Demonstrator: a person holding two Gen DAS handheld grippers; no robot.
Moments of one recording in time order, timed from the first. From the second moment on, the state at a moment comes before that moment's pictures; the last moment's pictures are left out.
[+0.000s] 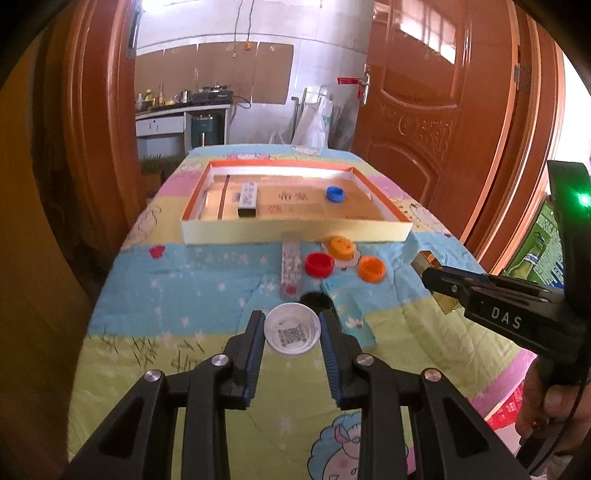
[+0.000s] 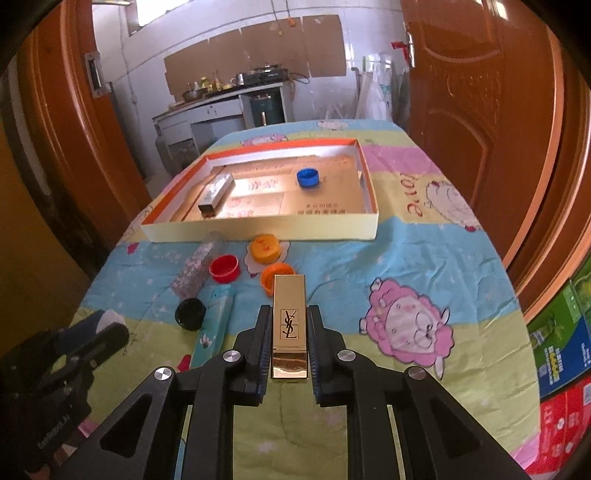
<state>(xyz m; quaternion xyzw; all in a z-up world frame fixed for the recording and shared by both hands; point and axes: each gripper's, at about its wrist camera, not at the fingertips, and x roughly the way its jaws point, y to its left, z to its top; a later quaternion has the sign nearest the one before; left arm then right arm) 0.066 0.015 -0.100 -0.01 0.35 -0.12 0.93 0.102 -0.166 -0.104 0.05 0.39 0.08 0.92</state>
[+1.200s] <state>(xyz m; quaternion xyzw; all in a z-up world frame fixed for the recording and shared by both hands) 0.181 0.002 -0.044 0.00 0.34 -0.11 0.94 0.193 -0.201 -0.055 0.01 0.36 0.11 0.93</state>
